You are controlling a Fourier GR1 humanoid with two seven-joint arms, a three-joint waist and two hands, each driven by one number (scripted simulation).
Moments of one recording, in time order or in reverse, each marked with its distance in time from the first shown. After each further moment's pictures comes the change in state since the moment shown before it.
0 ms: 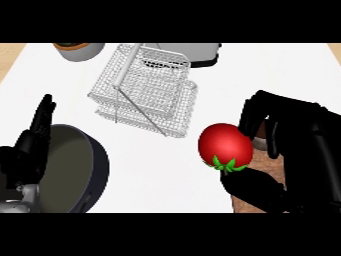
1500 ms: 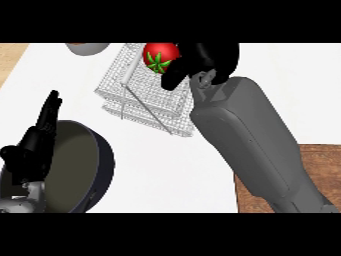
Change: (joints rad) left arm -0.023 -0.018 -0.016 -0.010 -0.020 -0.011 -0.003; right arm -0.479 0.213 -0.201 0.845 0.009 -0.058 -0.083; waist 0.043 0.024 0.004
